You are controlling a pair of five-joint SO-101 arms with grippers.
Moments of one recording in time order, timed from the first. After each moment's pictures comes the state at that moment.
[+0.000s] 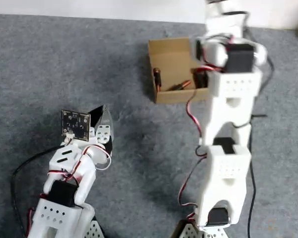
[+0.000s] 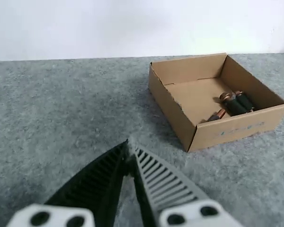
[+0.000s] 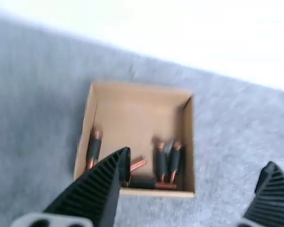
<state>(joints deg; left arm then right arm) 10.1 -83.7 82.0 28.7 9.1 -9.0 29.5 -87.3 99.8 9.7</state>
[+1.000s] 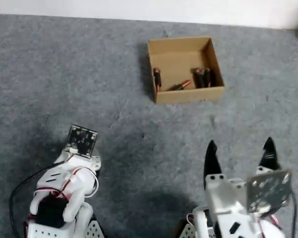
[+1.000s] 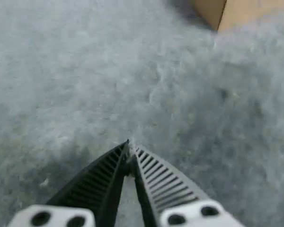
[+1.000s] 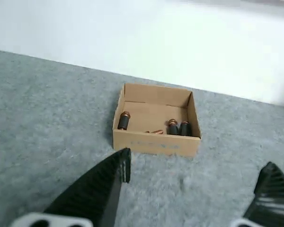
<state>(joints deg) 4.9 -103.1 79.6 74.8 -3.4 -12.6 -96.7 37.0 82.8 7.7</state>
